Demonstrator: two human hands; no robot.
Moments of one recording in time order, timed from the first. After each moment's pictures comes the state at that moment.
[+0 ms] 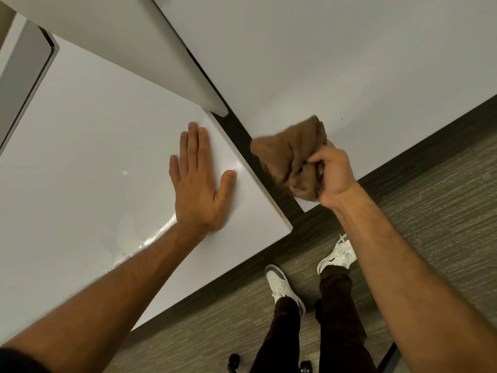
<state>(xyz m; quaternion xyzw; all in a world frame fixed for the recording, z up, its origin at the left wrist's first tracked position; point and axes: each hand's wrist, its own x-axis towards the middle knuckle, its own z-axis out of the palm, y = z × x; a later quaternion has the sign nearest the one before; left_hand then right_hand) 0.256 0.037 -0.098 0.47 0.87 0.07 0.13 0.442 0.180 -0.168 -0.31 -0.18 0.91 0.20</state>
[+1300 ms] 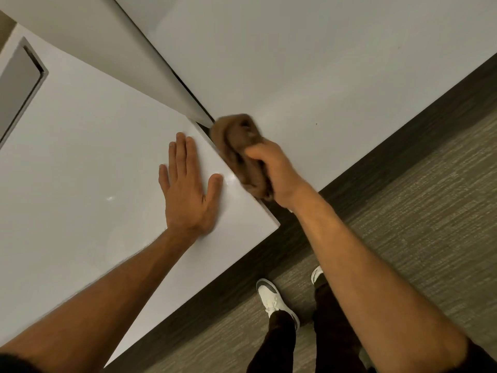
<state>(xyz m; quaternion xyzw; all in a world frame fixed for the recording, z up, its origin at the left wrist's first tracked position) 0.253 0.032 -0.104 0.49 0.86 0.08 0.12 0.405 0.163 -0.112 -0.32 -0.37 0.86 0.17</state>
